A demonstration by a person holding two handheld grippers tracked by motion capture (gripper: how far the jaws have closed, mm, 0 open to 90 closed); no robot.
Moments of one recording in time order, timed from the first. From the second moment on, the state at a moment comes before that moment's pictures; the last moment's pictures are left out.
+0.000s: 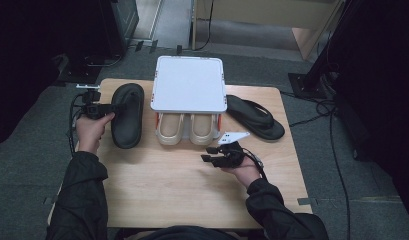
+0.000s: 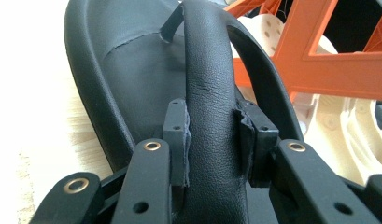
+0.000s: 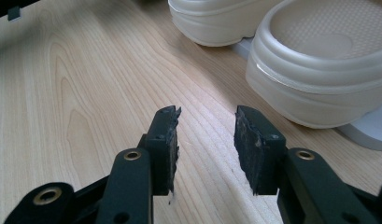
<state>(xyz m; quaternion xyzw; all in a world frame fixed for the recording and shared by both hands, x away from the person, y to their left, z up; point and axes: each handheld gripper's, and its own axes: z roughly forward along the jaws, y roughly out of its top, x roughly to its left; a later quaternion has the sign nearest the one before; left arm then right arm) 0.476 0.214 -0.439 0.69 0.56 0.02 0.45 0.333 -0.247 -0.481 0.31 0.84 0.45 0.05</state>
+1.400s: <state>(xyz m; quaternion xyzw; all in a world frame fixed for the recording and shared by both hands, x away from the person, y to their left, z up) 0.513 0.171 -0.302 0.70 0.54 0.05 0.46 0.335 -0.251 -0.477 0.31 0.83 0.45 0.06</state>
